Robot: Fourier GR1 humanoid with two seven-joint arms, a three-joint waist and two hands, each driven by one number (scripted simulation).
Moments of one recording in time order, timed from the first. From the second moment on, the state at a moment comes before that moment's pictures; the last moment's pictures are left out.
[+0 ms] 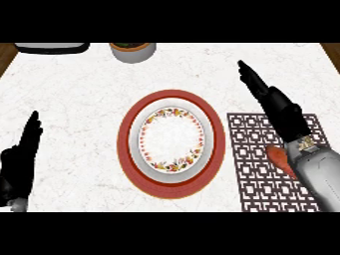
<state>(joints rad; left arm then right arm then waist) 0.05 0.46 -0.19 -1.60 0.06 0.45 0.19 -0.42 -0.42 0.33 -1.49 -0.14 -0.06 0.14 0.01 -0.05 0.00</state>
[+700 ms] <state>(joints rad) -0.14 0.43 -0.20 -1.55 0.13 0.29 0.12 -0.21 -0.59 0.52 -1.70 0.03 0.17 -0.22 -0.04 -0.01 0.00</state>
